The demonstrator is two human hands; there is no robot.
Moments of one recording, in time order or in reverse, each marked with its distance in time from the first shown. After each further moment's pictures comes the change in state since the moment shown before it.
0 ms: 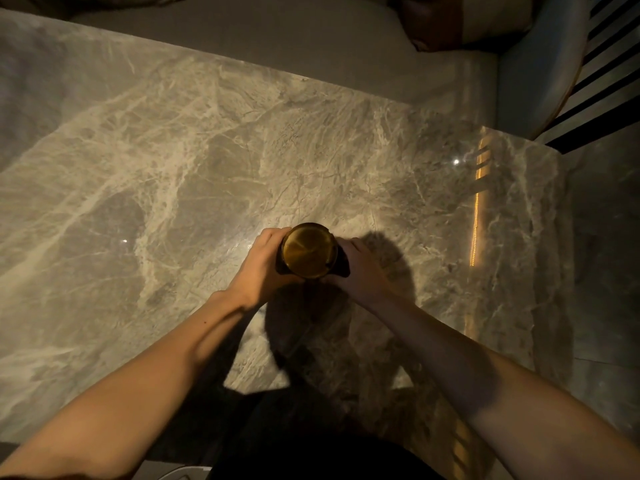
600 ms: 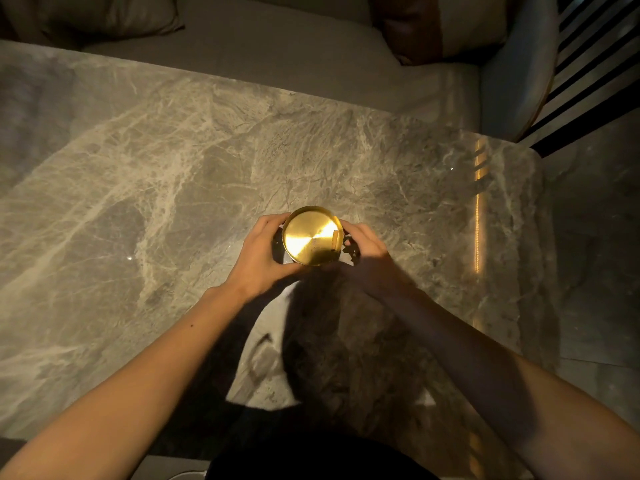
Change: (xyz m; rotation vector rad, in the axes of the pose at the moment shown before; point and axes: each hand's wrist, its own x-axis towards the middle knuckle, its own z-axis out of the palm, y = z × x) left_hand -0.003 0.063 -0.015 0.001 0.070 0.041; right_hand -0.031 -0.008 -0.042 0.069 0.240 -0.273
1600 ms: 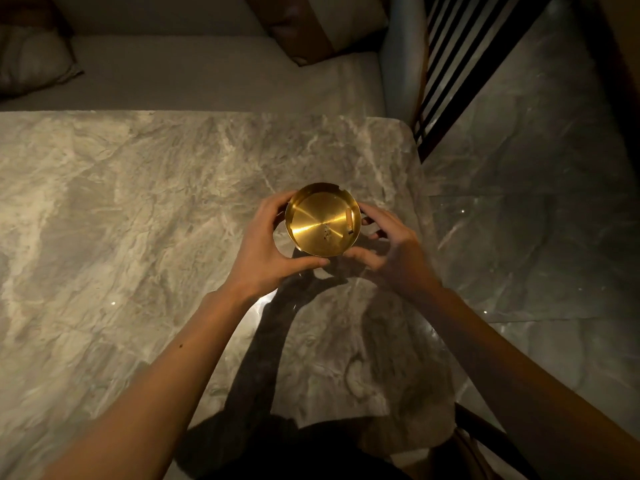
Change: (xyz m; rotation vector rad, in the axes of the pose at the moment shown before) left_hand 0.027 0.204 0.192 -0.175 -0.045 0.205; right_hand -0.131 0.113 -0.231 0.073 0.226 0.024
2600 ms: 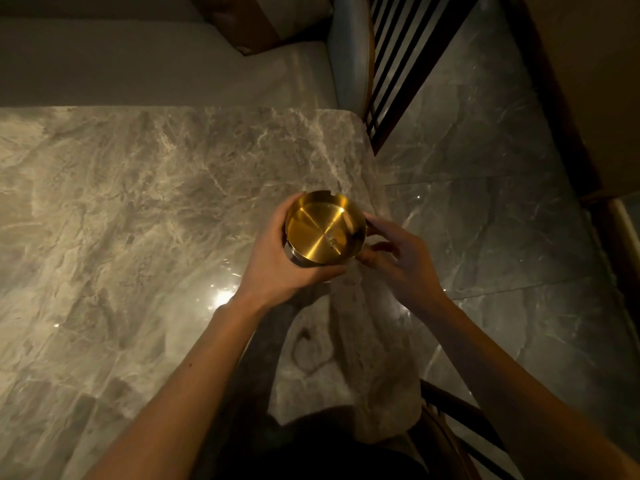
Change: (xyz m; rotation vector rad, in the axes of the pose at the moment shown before) left_hand 0.011 0.018 0.067 -0.211 -0.076 -0.025; right_hand -0.041 0.014 -0.045 0.262 0.113 0.184
